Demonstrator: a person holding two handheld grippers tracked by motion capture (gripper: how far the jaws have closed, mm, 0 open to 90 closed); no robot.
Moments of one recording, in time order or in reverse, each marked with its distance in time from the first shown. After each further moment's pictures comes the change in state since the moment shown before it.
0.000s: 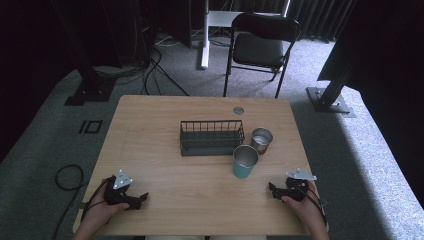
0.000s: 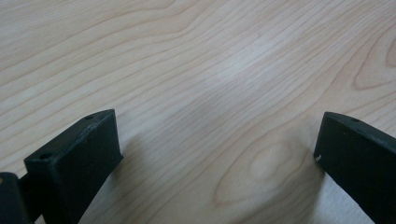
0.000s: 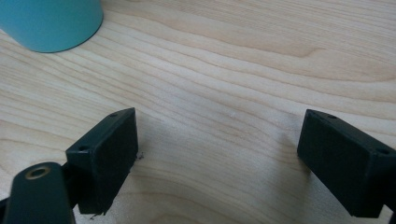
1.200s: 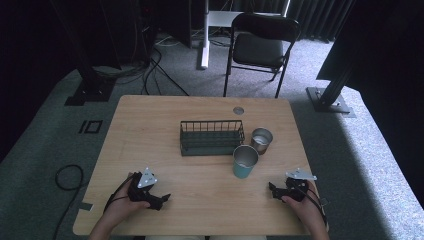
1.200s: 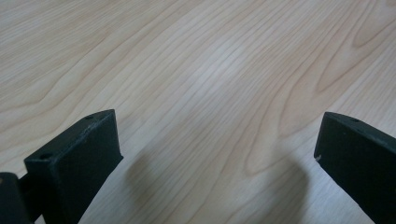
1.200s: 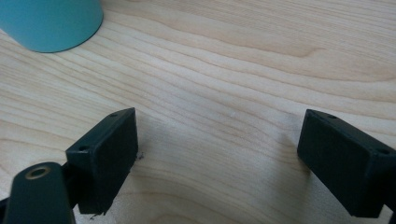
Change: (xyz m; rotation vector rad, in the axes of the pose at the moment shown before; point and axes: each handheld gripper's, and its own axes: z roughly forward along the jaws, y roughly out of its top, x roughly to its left) left arm -0.045 0.039 0.025 -0.031 -0.140 0.141; right arm 0.000 0.000 0.000 0.000 0.000 0.000
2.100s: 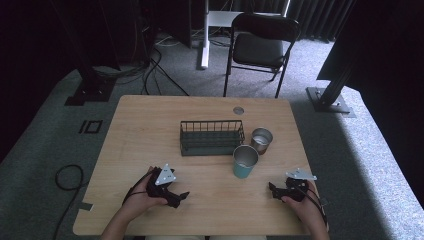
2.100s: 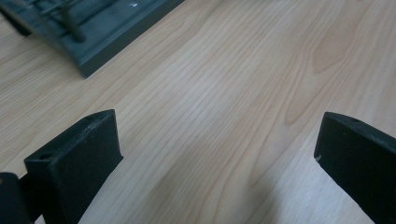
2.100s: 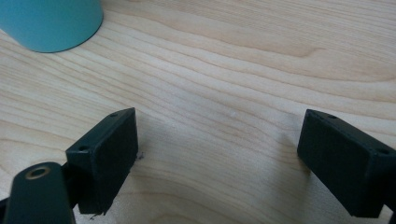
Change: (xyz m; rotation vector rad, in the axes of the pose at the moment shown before) left arm -0.029 0.043 0.020 -0.085 -0.096 0.081; right arm 0.000 0.000 0.000 0.000 0.000 0.000
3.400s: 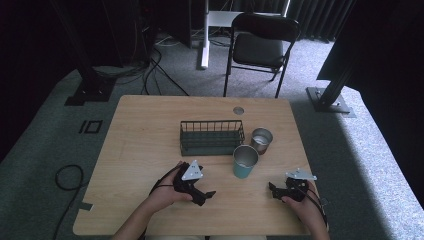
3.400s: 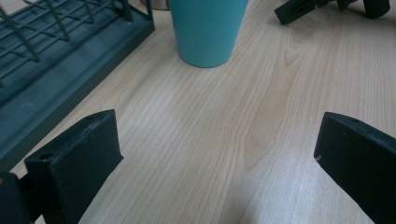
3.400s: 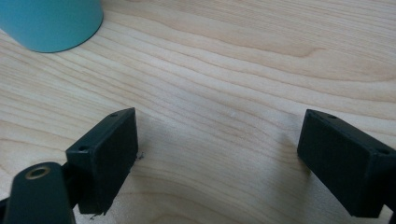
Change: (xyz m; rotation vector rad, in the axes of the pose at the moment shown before) left arm -0.032 0.054 0.043 -0.064 -0.154 0.069; right arm 0.000 0.000 0.000 0.000 0.000 0.001
